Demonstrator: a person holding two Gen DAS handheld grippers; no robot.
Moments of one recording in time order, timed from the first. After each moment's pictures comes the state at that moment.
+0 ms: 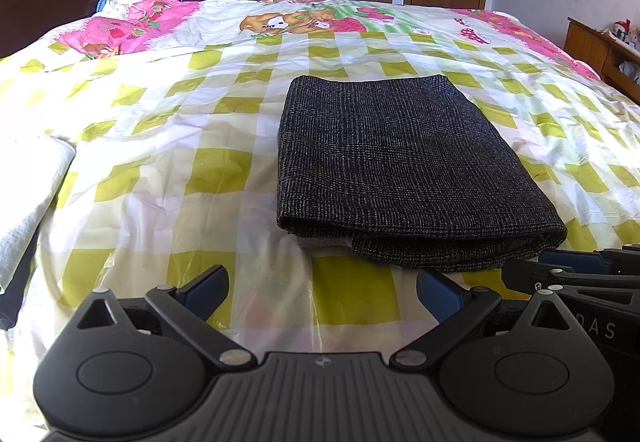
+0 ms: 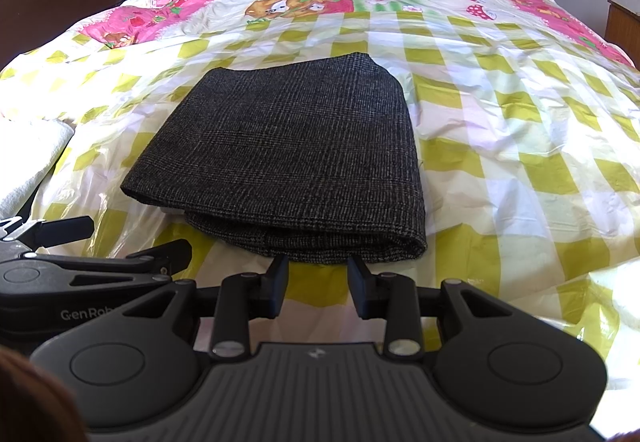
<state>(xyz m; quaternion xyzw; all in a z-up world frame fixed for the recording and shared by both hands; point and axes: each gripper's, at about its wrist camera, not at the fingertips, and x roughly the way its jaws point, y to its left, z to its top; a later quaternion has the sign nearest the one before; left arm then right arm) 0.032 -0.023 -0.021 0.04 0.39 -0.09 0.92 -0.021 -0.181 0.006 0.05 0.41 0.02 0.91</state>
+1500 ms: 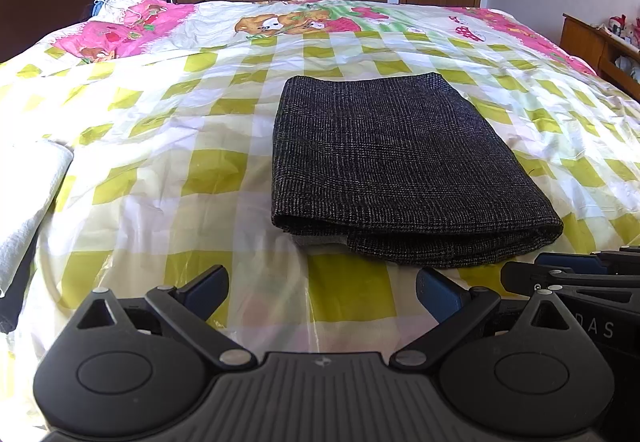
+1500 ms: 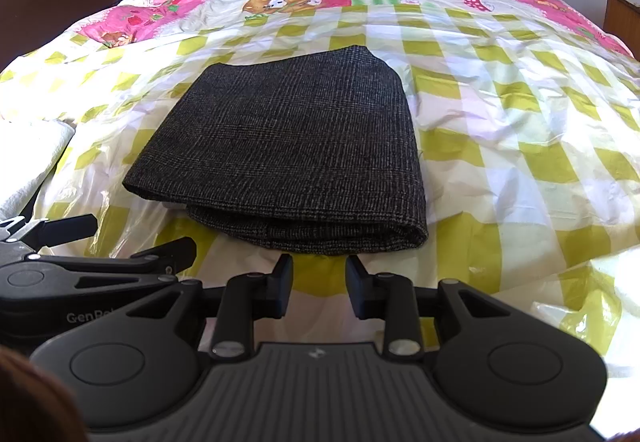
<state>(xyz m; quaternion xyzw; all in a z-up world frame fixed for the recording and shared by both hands) 0.029 -0.028 -0.021 0.04 0.39 -0.10 0.92 -0.023 -0.180 0.005 0.06 0.42 0.02 0.91</state>
